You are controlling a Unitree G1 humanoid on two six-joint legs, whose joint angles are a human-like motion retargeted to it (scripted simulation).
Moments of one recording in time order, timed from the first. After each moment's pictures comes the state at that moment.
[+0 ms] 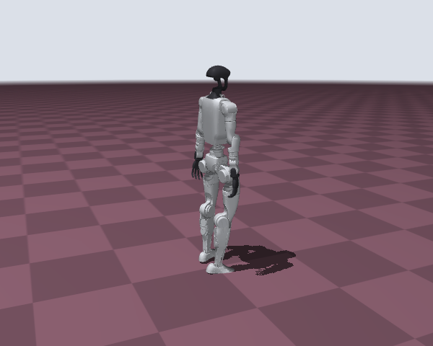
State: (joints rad) left arm 0.07 0.18 0.09 1.53 0.31 0.01 -0.10; right arm -0.02 -0.16 0.12 1.60 -0.61 -0.04 0.01; waist -0.08 -0.01 0.01; left_leg 0.07 -0.04 0.31 0.01 -0.09 0.00; right_leg 0.12 -0.10 -0.32 0.02 0.06 0.04
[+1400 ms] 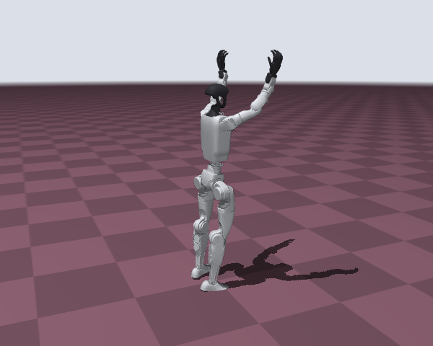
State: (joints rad) left arm -1.89 0.97 -0.31 1.05 -0.49 -0.46 0.31; right arm -1.96 -0.79 0.42 0.99 0.96 -0.52 -0.21; waist -0.04 -0.02 -0.19; left_leg -0.10 -0.03 0.30 0.01 -0.11 -0.02; right_leg -0.06 -0.11 -0.33 0.03 0.04 0.07
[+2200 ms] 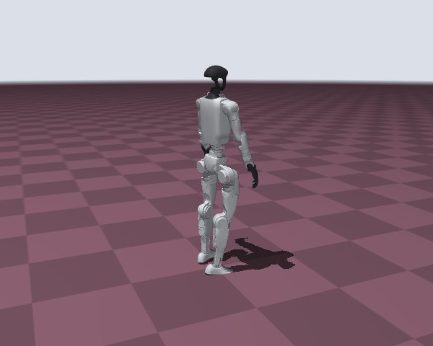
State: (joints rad) left arm -0.22 0.37 0.08 1.53 -0.07 -0.25 -0.13; right arm -0.20 -0.18 0.18 1.50 -0.55 -0.27 -0.04; waist -0.02 -0.04 -0.06; left_leg 0.02 -0.05 0.28 0.00 -0.08 0.00; right_leg 0.09 -0.11 -0.37 0.02 0.05 0.05
